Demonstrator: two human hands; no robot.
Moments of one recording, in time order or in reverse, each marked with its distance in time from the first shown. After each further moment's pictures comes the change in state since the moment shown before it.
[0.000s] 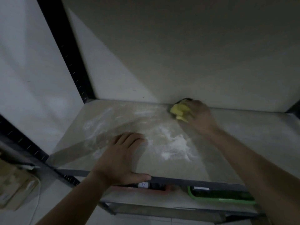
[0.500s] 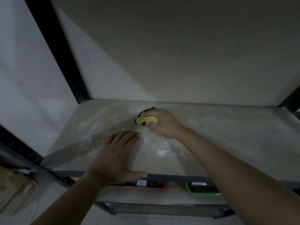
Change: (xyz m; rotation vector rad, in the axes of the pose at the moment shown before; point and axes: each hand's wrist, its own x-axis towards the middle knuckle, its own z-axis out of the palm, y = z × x) left_hand 0.000 0.000 0.001 0.030 0.006 0.006; right_hand 0.004 -0.061 0.060 -0.073 -0.255 -0.126
